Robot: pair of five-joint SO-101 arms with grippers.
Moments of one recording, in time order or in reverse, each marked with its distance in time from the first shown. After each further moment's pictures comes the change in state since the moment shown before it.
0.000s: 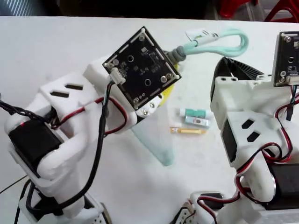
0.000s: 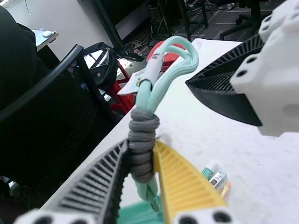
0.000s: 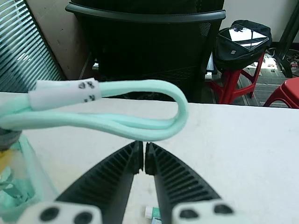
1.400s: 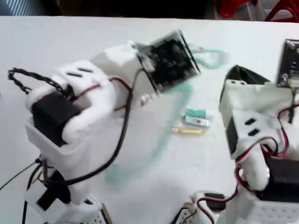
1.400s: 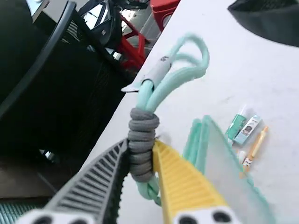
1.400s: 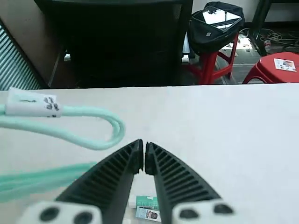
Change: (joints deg) left arm -7.4 6.0 0.0 5.2 -14.2; right arm 5.9 -8.1 19.2 -7.9 0.0
